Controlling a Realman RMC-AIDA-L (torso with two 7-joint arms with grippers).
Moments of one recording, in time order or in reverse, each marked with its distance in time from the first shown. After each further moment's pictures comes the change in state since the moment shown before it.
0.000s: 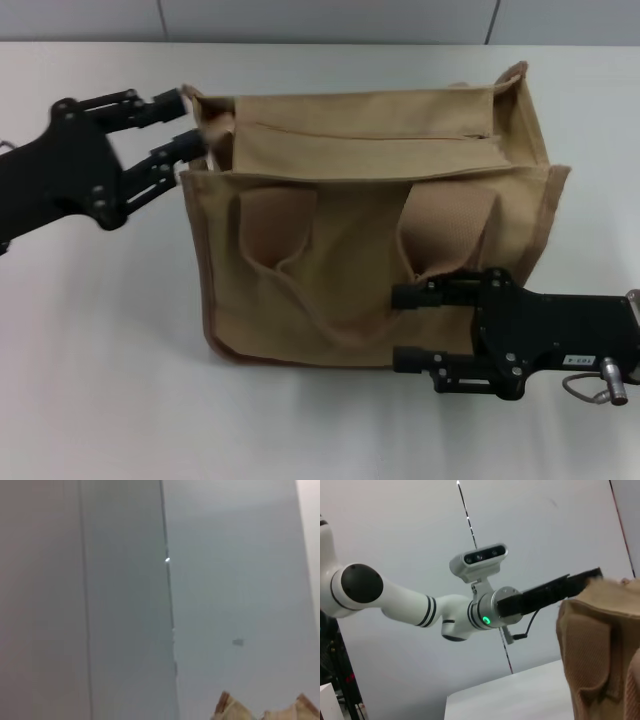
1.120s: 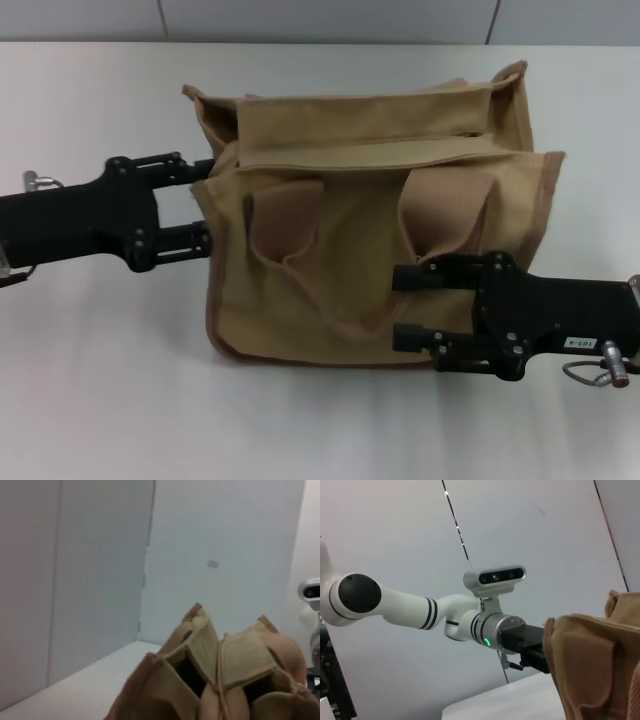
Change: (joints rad) left arm -0.062 0.041 0.031 -0.018 0.211 -0.083 -0.153; right arm 0.007 -0.001 0.000 -0.007 0.033 -0.002 0.050
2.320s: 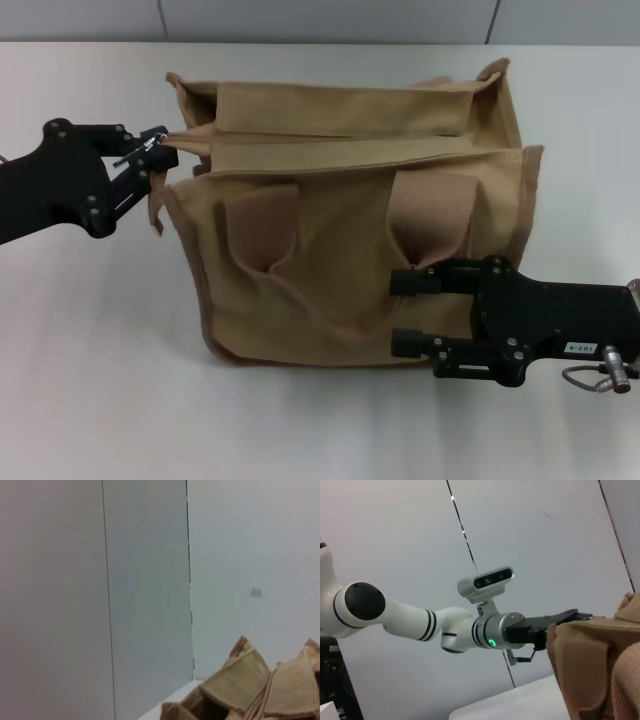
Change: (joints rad) left arm 0.036 -0.022 -0.107 0.016 -0.059 0.012 0.157; right arm -0.002 0.001 0.000 0.011 0.000 -0.014 -0.006
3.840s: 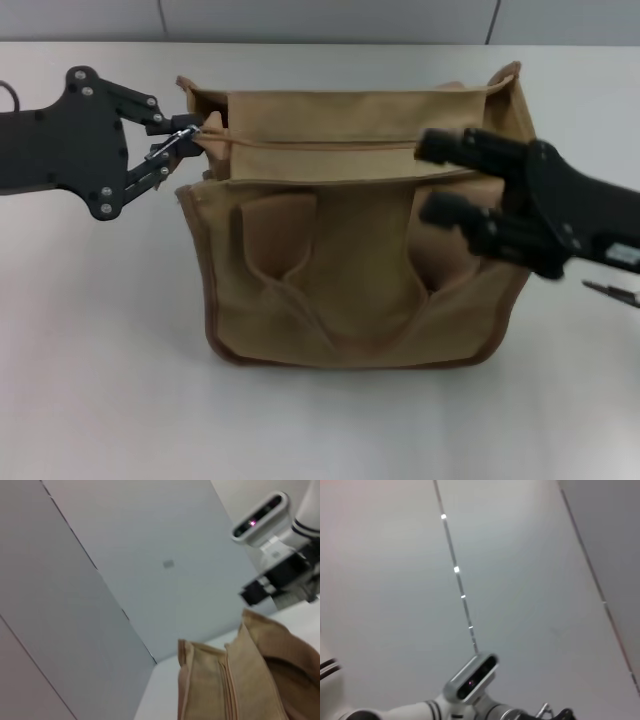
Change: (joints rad) left arm 0.001 -0.034 0.191 0.450 -0.004 0.070 0.117; right arm 0.034 -0.001 0.000 0.012 0.286 -0.146 0.063
